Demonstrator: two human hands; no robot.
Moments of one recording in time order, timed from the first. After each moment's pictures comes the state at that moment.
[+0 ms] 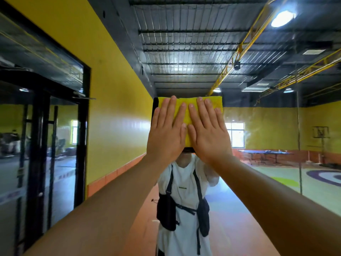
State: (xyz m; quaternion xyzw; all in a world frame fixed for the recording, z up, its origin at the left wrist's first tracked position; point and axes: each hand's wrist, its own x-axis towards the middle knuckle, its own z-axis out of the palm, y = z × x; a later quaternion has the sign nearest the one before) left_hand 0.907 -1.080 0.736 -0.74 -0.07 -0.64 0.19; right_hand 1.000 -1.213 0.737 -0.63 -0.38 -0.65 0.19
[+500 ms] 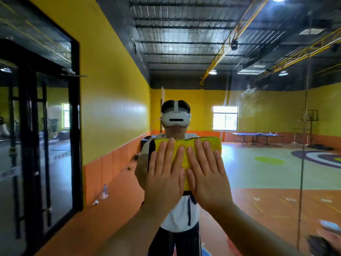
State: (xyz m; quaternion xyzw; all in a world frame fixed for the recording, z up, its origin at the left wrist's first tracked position) left_hand 0.889 -1.074 0.503 -0.78 -0.07 -0.60 0.18; right_hand 0.980 -1.207 0.508 -0.66 -0.41 -0.60 0.17
